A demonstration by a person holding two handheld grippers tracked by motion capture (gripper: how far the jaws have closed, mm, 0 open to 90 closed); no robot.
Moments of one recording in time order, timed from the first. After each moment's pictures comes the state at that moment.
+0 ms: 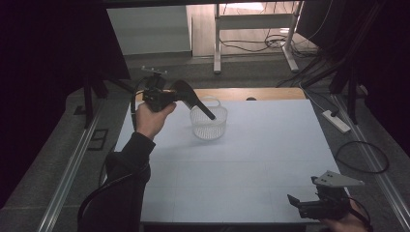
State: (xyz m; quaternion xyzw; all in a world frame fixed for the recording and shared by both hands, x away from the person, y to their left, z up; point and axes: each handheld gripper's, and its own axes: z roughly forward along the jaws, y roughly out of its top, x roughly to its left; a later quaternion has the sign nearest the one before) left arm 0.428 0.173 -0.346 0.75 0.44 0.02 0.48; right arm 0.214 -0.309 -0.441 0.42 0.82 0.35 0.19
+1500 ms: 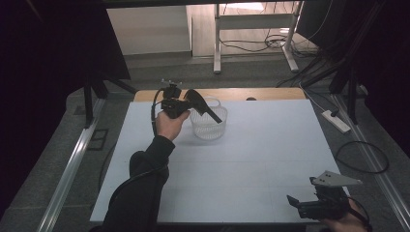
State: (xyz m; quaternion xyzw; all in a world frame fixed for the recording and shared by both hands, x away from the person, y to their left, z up) left arm 0.465 0.144 -0.418 0.73 0.48 0.00 0.48; right arm 0.215 -0.307 -0.442 0.41 0.82 0.34 0.18
